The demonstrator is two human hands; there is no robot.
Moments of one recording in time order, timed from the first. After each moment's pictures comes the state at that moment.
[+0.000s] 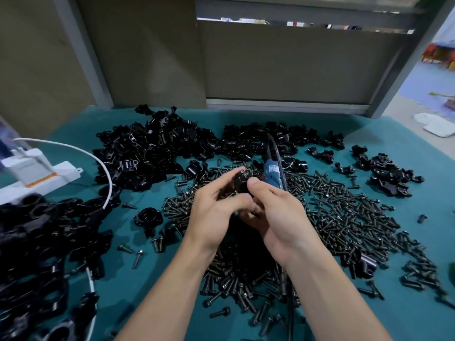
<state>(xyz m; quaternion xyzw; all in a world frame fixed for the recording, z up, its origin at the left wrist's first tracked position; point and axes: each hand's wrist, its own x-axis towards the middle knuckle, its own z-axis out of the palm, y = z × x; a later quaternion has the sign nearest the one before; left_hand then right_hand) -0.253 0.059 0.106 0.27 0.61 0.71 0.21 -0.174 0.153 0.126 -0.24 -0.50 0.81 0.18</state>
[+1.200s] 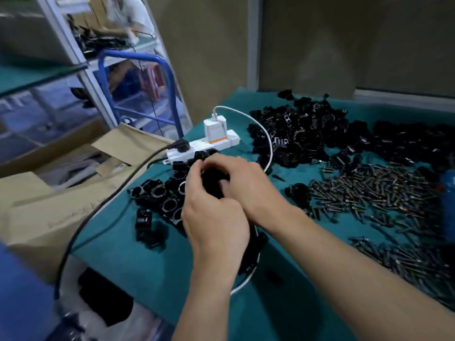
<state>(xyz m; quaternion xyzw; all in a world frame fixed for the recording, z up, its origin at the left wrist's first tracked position) -0.244 -0.145 0.140 -0.16 0.81 0.55 -0.16 -0.294 -0.064 0.142 0.14 -0.91 0.39 0.07</state>
